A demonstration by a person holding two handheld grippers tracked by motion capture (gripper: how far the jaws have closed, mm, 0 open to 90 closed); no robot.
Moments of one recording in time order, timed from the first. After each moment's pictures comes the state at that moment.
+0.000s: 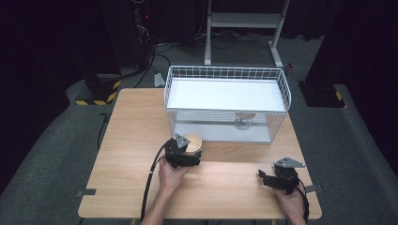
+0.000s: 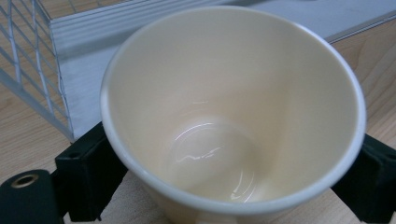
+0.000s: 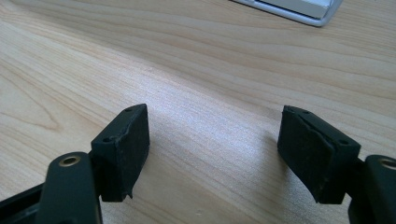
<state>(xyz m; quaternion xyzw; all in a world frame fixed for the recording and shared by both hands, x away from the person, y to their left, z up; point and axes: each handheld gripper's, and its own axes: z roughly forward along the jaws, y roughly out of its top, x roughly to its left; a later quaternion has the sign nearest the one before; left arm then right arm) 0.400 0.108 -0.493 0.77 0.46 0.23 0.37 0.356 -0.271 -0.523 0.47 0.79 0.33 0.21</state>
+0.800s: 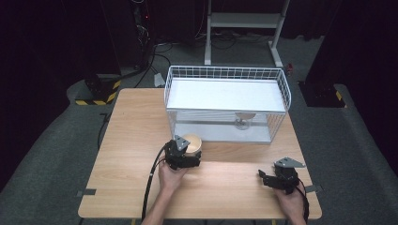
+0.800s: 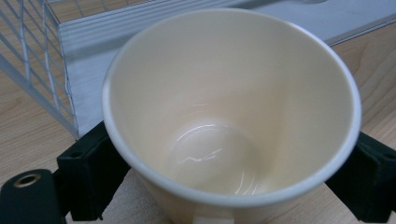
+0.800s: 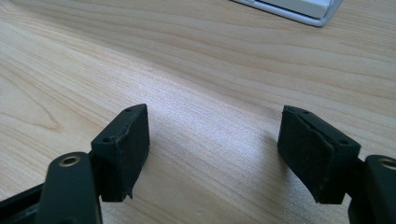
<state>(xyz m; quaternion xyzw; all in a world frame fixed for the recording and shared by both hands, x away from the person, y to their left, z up) 0.394 0.108 -0.494 0.77 0.46 0.25 0.38 0.356 -0.271 -0.523 0.47 0.79 0.33 0.21</state>
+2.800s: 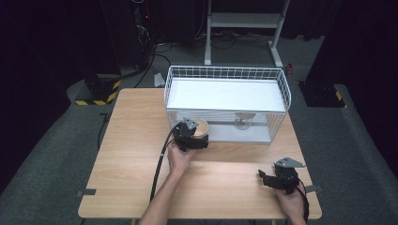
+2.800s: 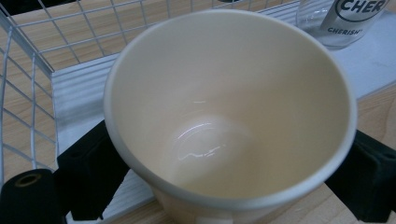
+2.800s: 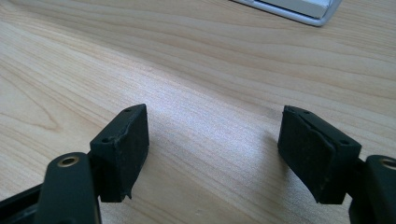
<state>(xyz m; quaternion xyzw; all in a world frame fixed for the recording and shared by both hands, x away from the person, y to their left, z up) 0.454 0.082 -0.473 0.76 0.48 0.24 0.37 0.356 -0.272 -0.524 0.47 0.79 0.33 0.21</state>
